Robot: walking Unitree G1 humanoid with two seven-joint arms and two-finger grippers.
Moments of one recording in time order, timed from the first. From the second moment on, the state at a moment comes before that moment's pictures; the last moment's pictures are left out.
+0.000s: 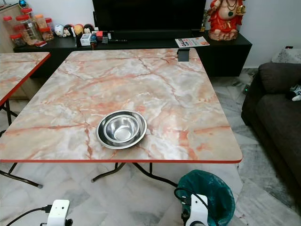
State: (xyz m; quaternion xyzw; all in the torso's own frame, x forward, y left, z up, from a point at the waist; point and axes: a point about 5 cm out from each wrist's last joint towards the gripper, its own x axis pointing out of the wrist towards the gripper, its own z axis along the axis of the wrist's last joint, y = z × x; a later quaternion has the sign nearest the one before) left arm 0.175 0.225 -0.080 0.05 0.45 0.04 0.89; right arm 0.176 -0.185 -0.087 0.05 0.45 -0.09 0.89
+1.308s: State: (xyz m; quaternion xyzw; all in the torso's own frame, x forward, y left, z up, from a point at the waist) left arm 0.166 0.224 -0.085 0.05 0.46 0.05 0.88; right arm 0.177 -0.187 -0.086 0.06 0.45 -0.09 0.89
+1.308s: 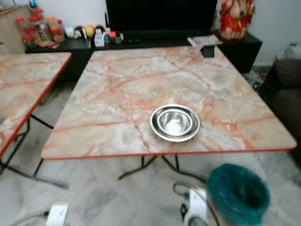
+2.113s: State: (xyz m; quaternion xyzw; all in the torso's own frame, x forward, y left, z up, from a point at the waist) left arm 0.177 0.225 -0.080 0.07 0.46 0.05 0.89; right arm 0.179 -0.180 -0.087 0.07 0.45 -0.09 0.89
